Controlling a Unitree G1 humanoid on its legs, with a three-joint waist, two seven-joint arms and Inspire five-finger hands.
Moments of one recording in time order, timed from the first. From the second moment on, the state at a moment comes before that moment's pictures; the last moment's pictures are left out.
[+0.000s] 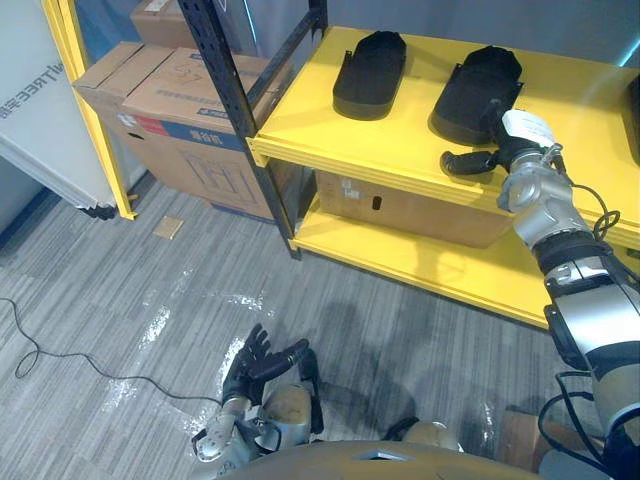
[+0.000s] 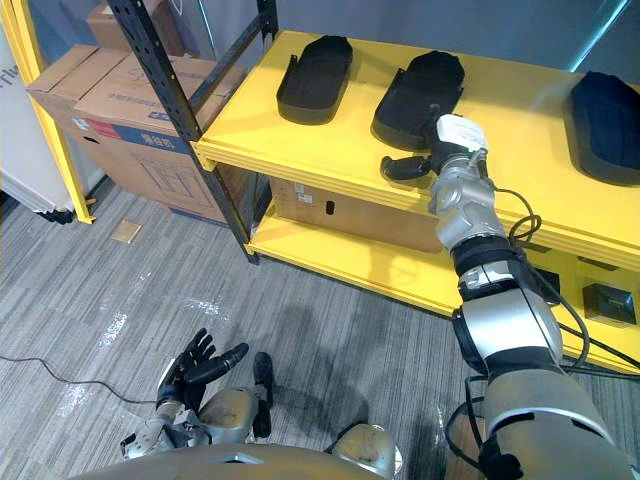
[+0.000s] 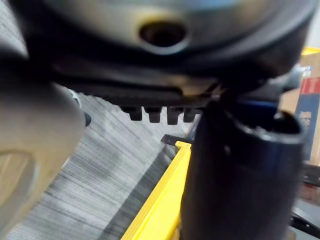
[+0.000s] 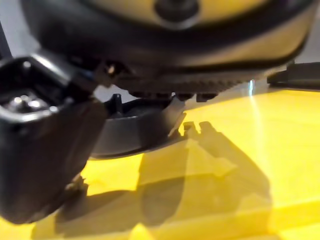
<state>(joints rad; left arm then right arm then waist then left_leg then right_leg) 0.34 0.09 -0.14 0.42 -0.46 -0.15 0.02 -0.98 -0.63 0.34 0.94 -0.62 0.21 -0.05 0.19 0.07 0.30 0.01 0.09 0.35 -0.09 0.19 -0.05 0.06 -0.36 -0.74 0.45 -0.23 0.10</state>
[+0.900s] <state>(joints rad) 0.35 0.09 -0.14 0.42 -0.46 -0.15 0.02 -1.04 -0.75 0.34 1.06 -0.62 0.19 -0.03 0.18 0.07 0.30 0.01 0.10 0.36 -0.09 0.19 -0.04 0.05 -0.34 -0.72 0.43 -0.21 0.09</state>
